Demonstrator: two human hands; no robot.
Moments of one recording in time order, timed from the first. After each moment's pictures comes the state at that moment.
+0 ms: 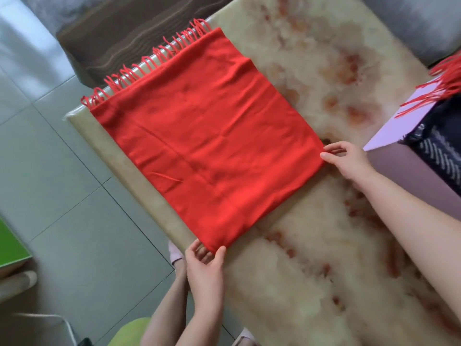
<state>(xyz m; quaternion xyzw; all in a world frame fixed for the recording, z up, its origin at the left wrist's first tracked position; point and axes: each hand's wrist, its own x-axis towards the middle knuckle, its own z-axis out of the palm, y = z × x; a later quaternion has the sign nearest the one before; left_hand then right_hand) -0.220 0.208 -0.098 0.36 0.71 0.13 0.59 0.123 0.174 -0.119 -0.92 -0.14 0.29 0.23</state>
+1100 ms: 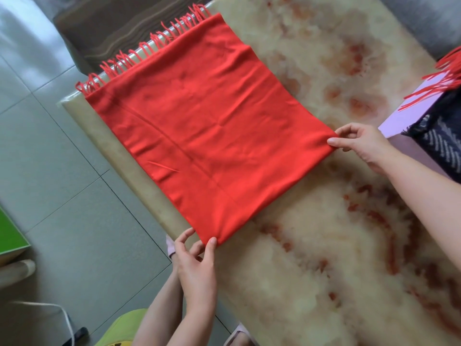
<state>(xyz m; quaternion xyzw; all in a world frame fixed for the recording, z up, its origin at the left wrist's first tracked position) -0.230 0.194 -0.106 0.42 0.69 0.18 0.56 0.153 0.171 -0.098 -0.85 -0.18 0.38 0.32</state>
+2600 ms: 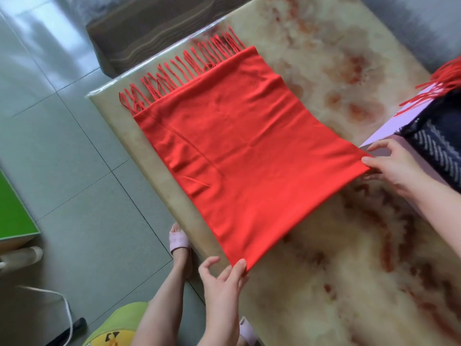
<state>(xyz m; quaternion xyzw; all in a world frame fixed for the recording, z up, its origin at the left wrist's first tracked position) -0.229 0.131 -0.065 0.10 0.67 0.21 0.70 0.137 0.110 -0.059 -0.85 -0.08 0.36 0.38</state>
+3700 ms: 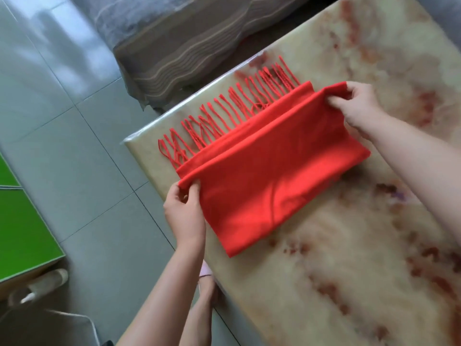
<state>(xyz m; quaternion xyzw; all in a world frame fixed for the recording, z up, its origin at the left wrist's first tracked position) -0.212 0.425 -0.104 0.42 0.67 0.32 0.51 0.154 0.410 -0.119 -0.87 -0.29 0.28 0.30</state>
